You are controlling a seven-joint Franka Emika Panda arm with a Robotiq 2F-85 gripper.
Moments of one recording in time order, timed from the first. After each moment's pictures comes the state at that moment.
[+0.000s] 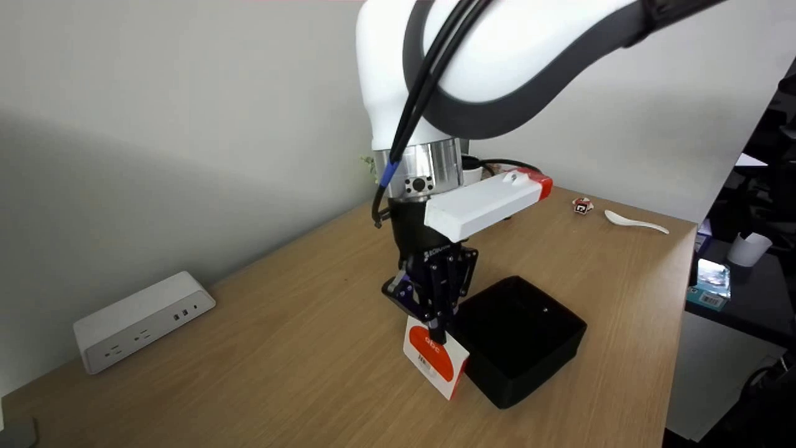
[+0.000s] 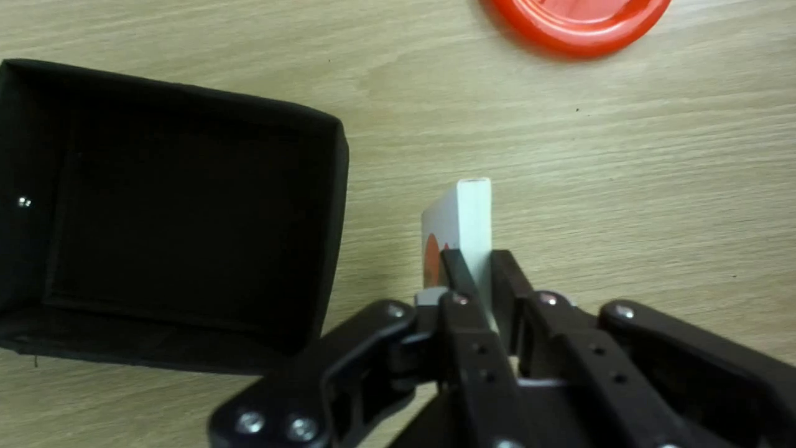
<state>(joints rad) 0.28 0.74 0.12 -1.31 0.15 1.84 0.46</state>
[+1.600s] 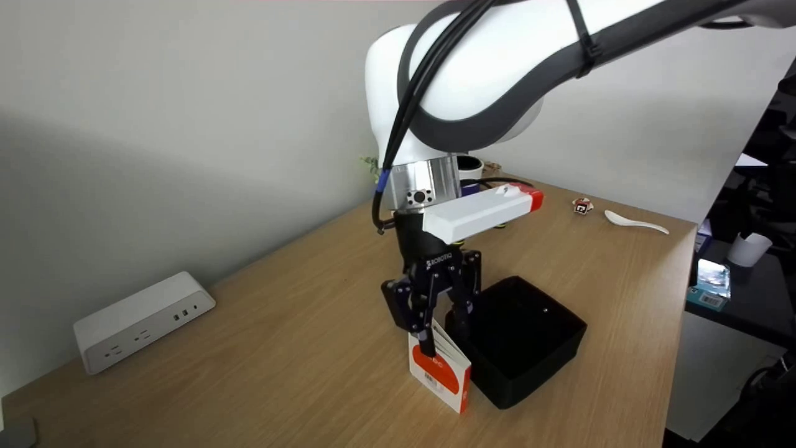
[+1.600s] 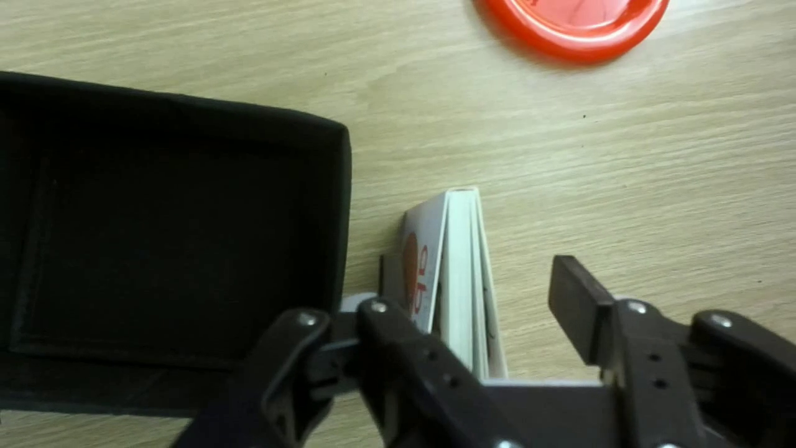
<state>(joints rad) 0.24 0.80 0.12 -1.26 0.22 1.80 0.44</state>
